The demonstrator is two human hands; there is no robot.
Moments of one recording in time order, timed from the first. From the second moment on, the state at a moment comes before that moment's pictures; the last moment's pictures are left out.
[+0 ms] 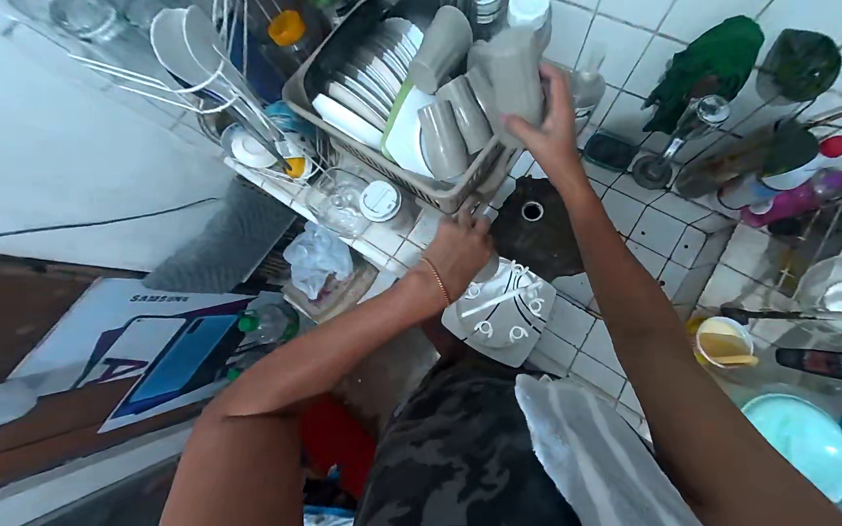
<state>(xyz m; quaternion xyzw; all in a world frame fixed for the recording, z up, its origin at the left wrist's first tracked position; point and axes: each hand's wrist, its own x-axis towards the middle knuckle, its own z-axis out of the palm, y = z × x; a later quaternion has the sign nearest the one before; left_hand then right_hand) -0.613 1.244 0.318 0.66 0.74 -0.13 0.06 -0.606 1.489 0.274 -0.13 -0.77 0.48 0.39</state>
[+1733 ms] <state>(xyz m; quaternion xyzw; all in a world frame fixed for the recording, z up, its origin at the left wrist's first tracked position) -0.616 1.143 0.238 0.59 0.72 0.32 0.17 -0.618 1.475 0.372 -0.10 -0.89 0.35 0.27</state>
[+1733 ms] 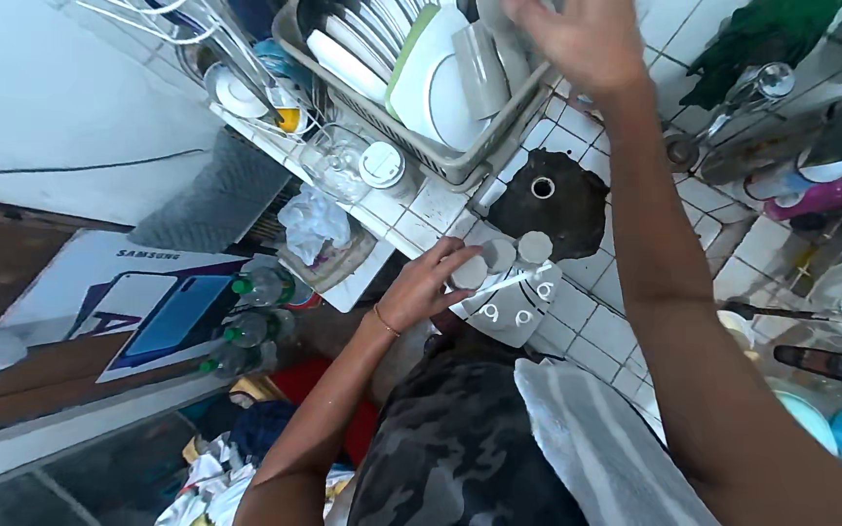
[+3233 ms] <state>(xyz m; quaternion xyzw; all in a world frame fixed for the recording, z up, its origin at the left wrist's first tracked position) -0.569 1.075 0.306 0.47 0.65 0.58 0.12 -0.721 1.487 0.262 -0.28 -0.93 0.18 0.15</state>
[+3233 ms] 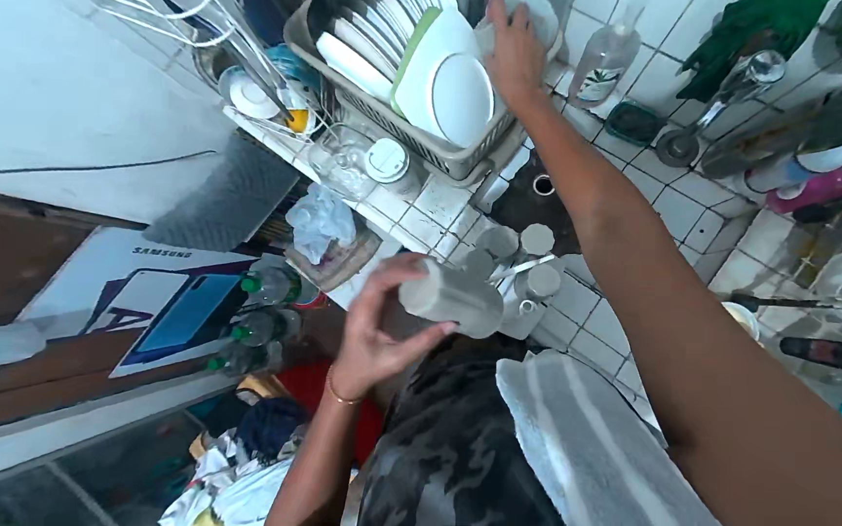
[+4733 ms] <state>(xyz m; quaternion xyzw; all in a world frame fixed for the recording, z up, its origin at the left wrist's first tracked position) -0.896 1.244 0.395 0.58 0.78 0.18 -0.16 -0.357 1.183 0.236 -0.43 -0.68 0.23 0.54</state>
